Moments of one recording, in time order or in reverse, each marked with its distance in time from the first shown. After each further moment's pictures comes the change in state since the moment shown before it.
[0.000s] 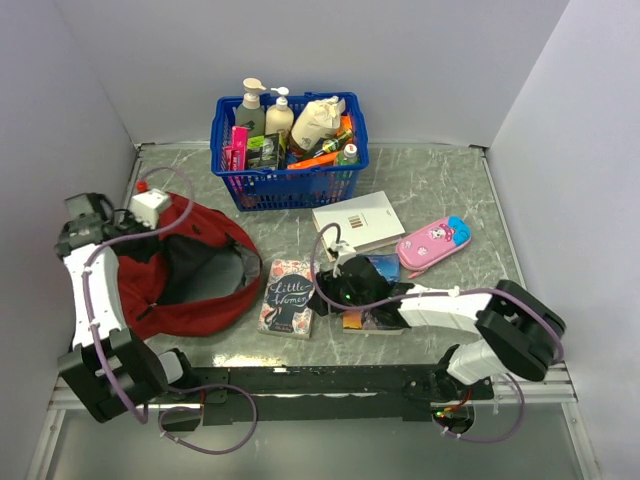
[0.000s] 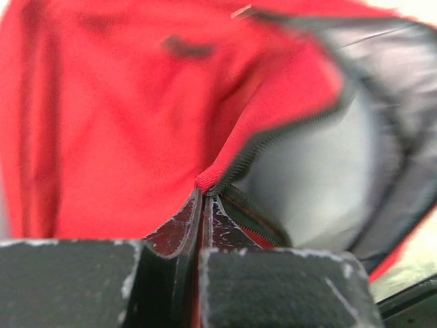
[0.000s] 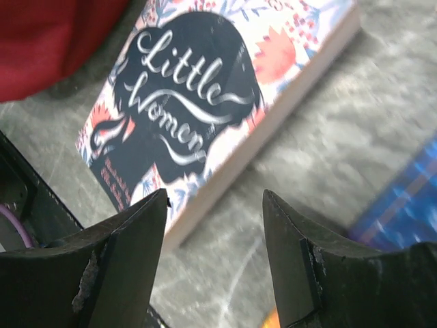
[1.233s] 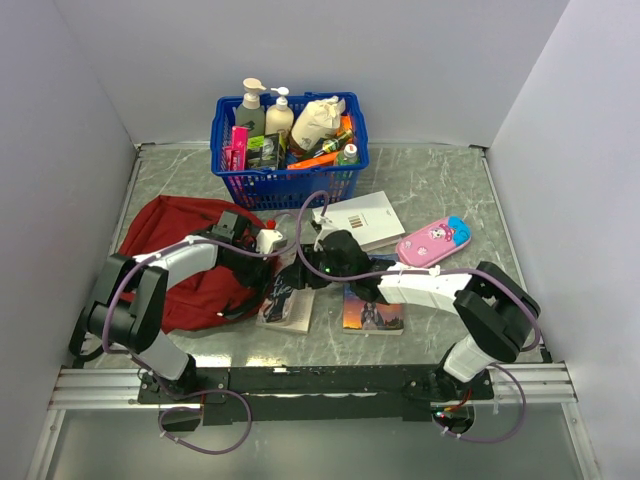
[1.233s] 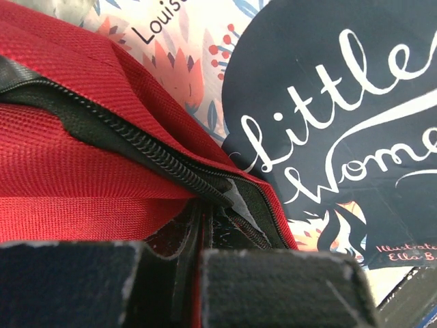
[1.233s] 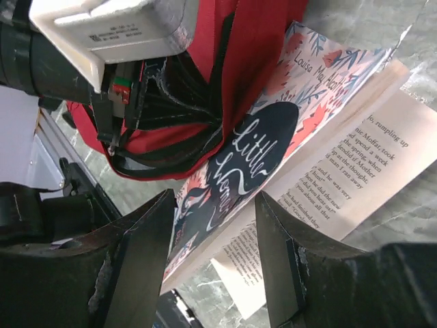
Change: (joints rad) left arm -0.836 0.380 -0.237 0.435 -0.124 -0.407; right arm -0.023 0.171 0.267 0.014 -0.095 0.134
